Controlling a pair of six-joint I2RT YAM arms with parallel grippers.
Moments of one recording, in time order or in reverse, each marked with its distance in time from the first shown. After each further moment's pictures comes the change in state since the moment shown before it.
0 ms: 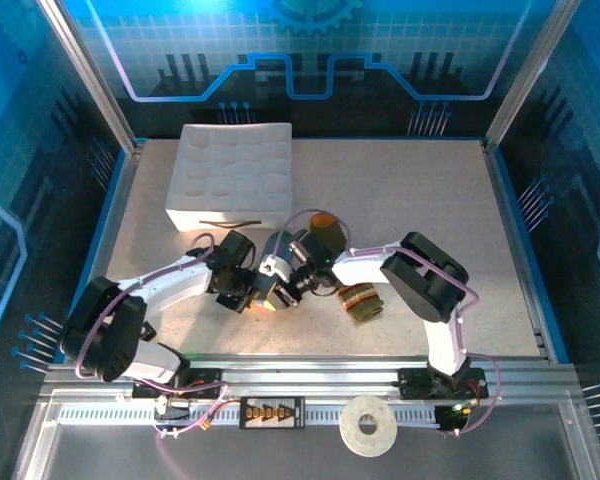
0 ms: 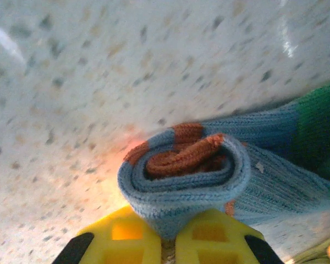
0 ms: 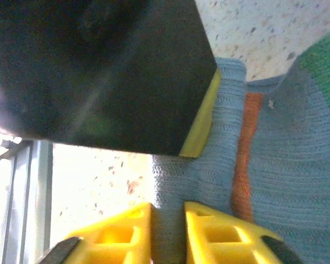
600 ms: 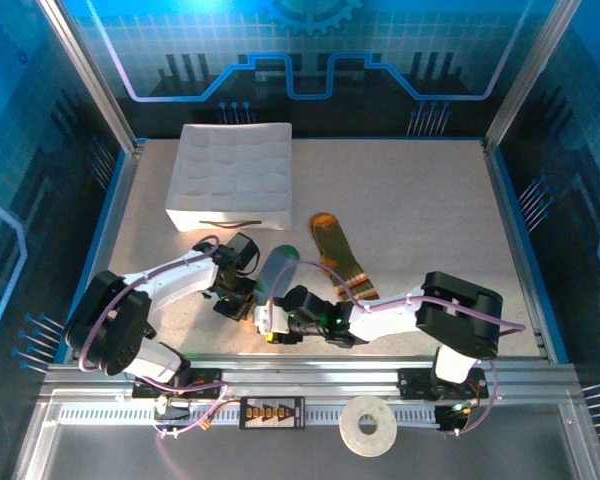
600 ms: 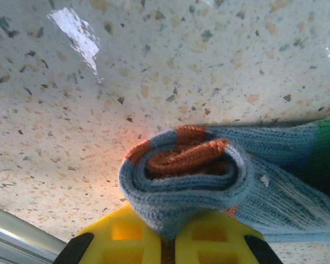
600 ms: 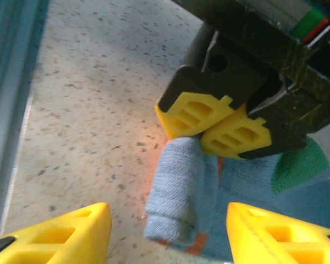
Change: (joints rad) left arm -0.024 0.047 0.071 -0.214 0.020 -0.066; right arm 0.344 -0.230 -0.288 0.304 0.703 -0.400
